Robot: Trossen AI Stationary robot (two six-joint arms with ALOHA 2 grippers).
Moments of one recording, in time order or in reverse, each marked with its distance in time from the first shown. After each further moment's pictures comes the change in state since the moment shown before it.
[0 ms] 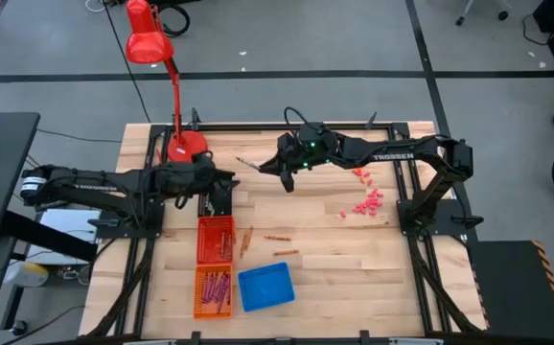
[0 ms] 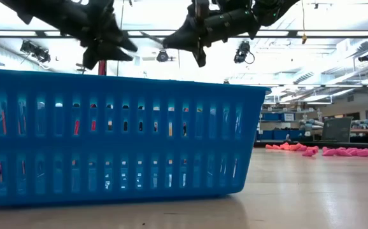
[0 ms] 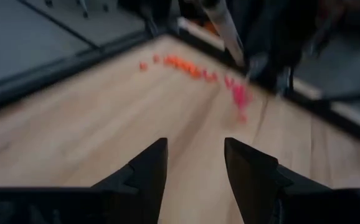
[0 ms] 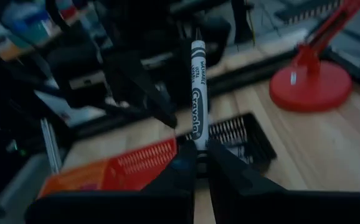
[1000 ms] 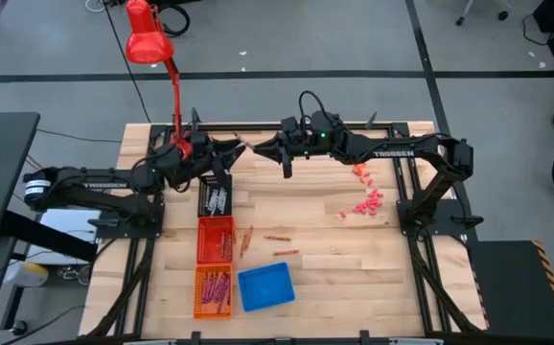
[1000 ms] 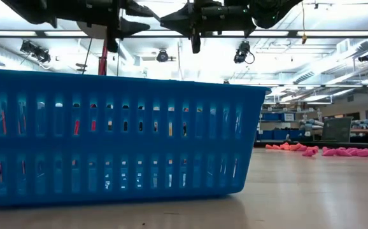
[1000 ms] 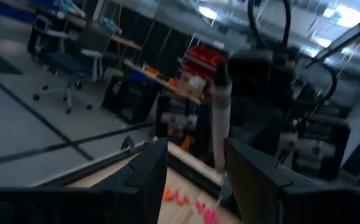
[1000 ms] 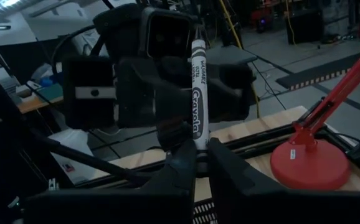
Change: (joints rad) left arm 0.138 0.093 -0.001 0.594 0.025 0.030; right arm -0.039 -0.002 0.000 0.288 -0.011 0.040
